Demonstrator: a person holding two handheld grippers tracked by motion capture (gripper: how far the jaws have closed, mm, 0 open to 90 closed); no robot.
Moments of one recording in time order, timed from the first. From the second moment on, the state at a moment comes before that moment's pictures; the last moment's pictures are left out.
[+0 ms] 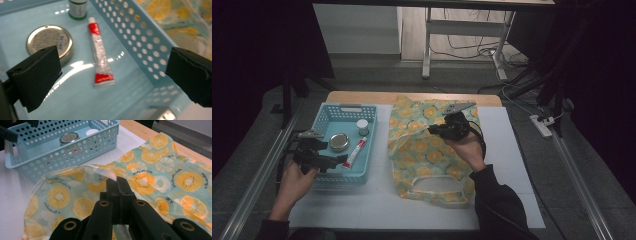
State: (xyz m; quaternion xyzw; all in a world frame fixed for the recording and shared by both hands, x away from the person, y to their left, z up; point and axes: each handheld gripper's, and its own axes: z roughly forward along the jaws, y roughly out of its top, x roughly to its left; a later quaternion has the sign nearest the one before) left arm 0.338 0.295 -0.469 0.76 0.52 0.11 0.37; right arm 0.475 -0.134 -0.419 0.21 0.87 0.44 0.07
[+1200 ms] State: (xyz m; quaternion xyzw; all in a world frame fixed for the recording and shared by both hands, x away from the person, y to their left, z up) left arm 0.424 0.303 -0.489 0.77 0.56 0.10 0.30; right arm 0.476 -0.136 -0.419 0.20 0.87 0.45 0.07
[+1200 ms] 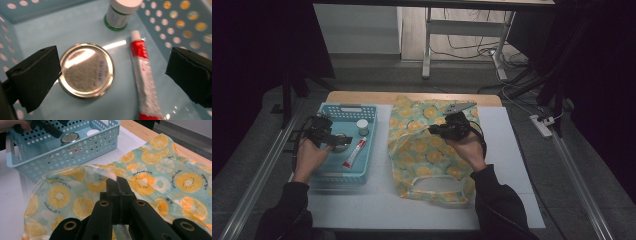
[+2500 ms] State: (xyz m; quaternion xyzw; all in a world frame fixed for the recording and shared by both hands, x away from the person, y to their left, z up) left arm 0.455 0.295 -0.522 0.79 0.59 0.08 0.15; right arm 0.475 -0.137 -0.417 0.20 0.87 0.45 0.07
